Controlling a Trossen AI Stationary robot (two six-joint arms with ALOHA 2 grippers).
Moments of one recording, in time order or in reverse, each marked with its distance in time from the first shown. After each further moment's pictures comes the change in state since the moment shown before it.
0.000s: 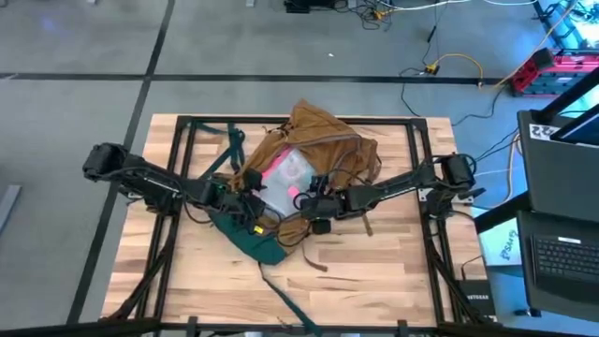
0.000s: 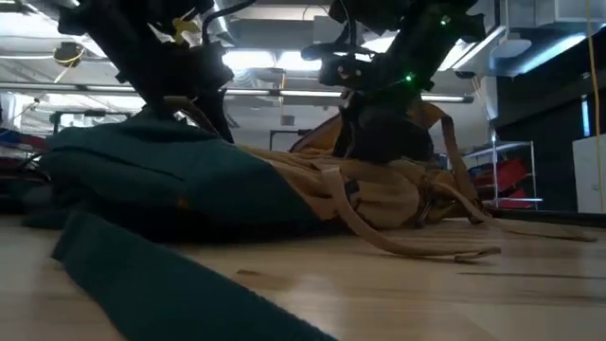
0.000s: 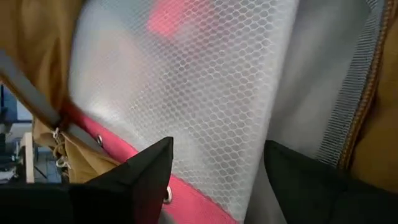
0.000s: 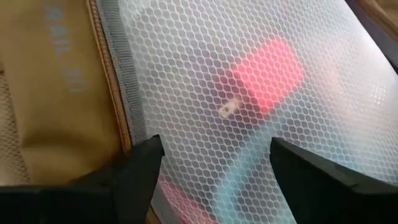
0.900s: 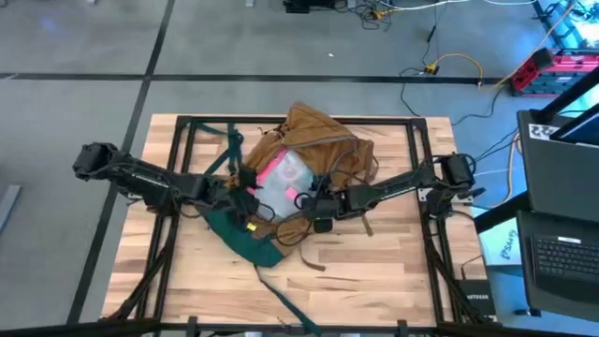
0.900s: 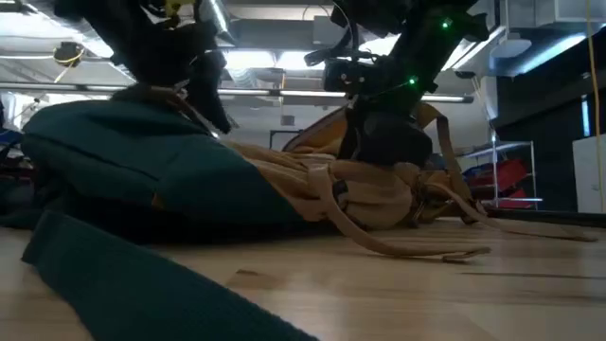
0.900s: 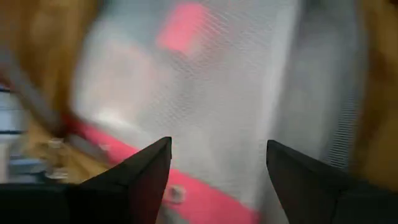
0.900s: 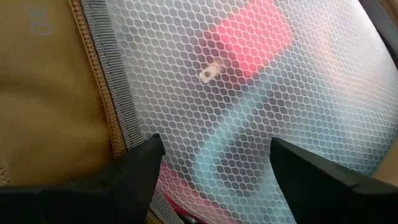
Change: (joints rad) left arm -0.029 -0.160 0.010 -0.123 0.115 -0.031; right arm 0.000 0.000 -0.001 -0.041 0.044 0.001
